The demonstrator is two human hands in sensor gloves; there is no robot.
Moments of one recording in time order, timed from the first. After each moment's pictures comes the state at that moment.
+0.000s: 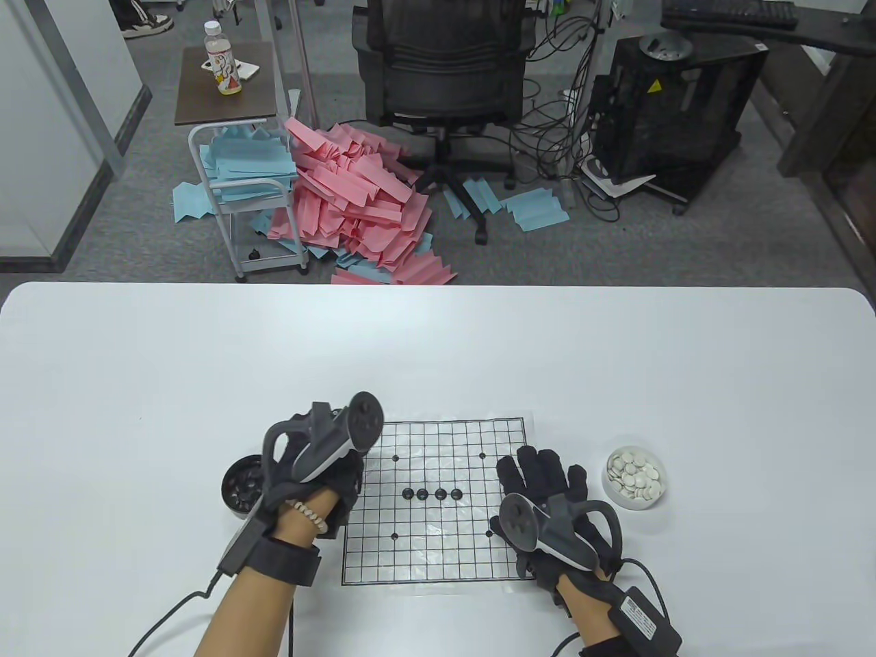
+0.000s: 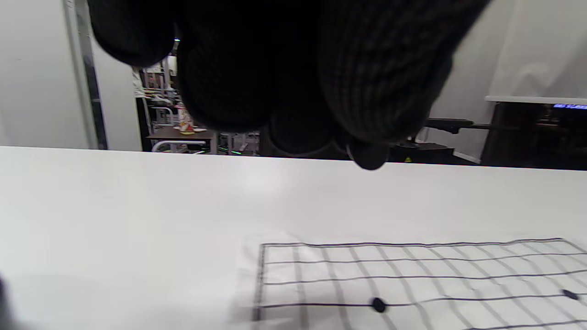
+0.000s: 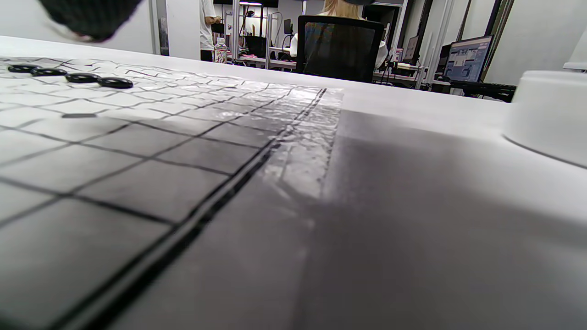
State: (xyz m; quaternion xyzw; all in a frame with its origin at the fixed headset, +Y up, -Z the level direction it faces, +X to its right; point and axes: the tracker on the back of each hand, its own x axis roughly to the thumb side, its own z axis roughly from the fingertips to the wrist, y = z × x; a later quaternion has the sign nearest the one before) left_hand -0.139 -0.689 -0.363 -0.02 -0.03 0.01 1.00; right_hand 0.119 -0.766 -0.287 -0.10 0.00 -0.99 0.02
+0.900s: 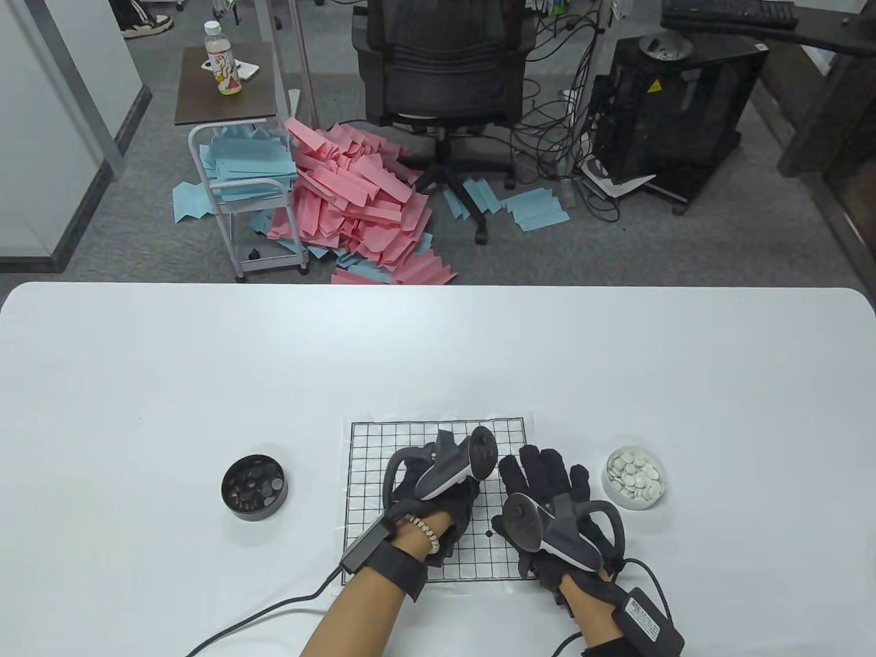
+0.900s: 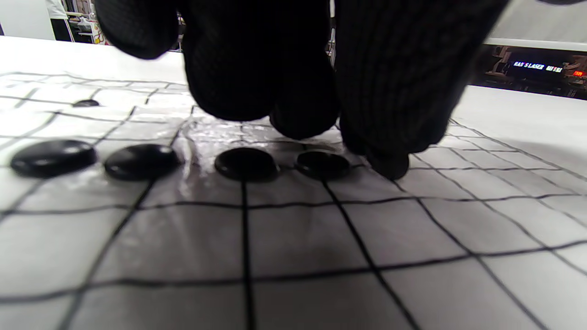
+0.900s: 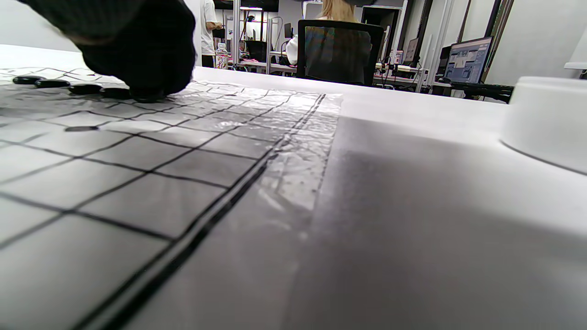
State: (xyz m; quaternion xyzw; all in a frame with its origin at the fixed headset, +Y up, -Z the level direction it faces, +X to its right) left_hand -0.019 -0.775 -0.366 -0.11 -0.08 0.02 0.99; right_hand 0.122 -0.766 -0.288 -0.11 0.00 -0.99 0.01
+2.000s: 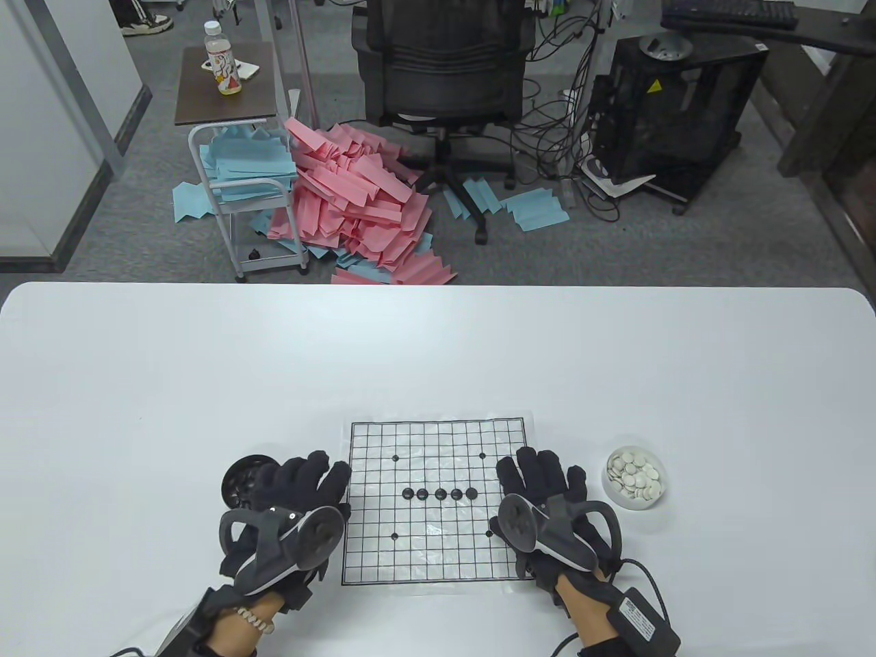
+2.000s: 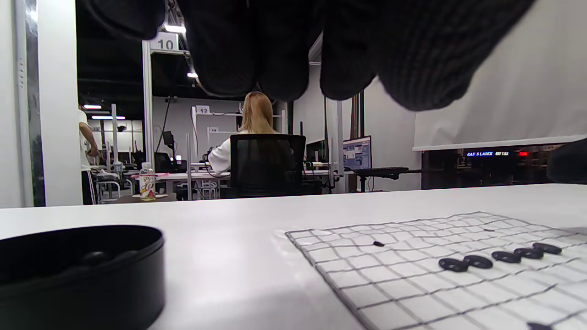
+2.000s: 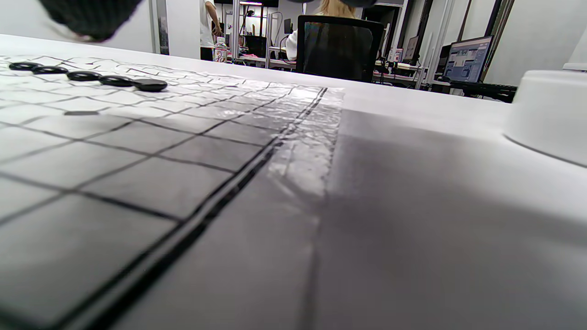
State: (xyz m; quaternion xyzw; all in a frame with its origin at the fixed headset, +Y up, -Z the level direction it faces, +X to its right) left_hand -0.209 -0.722 -0.251 0.12 -0.11 -0.02 0.99; right_hand 0.118 -0.769 -0.287 -0.10 0.00 -0.99 0.02
